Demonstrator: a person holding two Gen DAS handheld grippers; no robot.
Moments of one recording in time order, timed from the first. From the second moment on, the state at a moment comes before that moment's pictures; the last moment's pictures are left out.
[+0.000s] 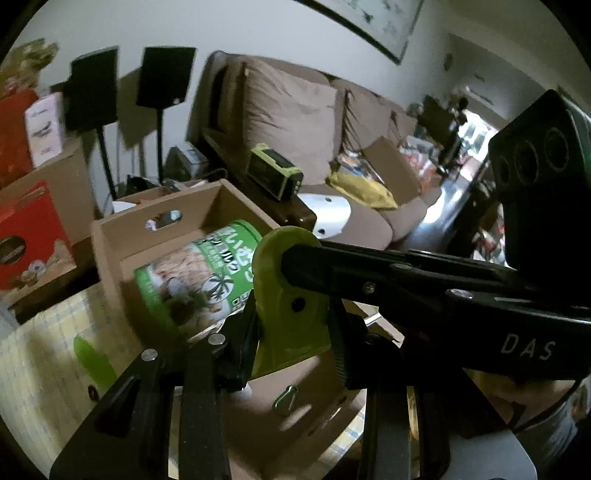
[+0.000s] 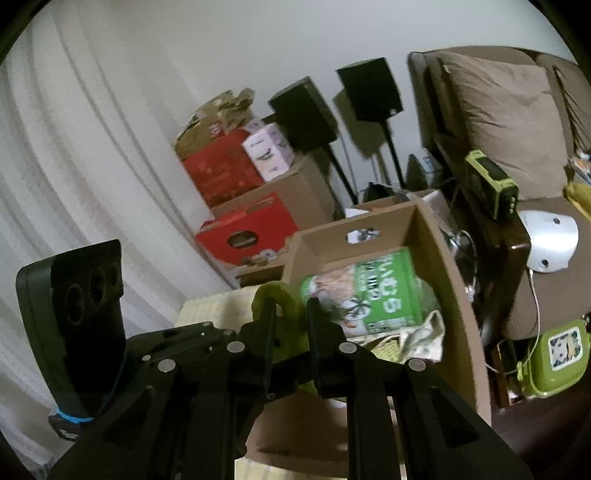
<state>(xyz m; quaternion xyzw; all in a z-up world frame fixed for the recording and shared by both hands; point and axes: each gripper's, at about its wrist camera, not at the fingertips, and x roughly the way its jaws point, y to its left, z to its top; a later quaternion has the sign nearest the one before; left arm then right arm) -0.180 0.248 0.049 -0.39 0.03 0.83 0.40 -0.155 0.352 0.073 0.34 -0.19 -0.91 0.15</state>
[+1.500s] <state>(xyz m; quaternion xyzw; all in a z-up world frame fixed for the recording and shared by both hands) -0.205 0.162 -0.008 -0.45 0.01 0.84 0.31 -0.190 0.376 -0.024 0.40 -0.24 -0.88 0.09</state>
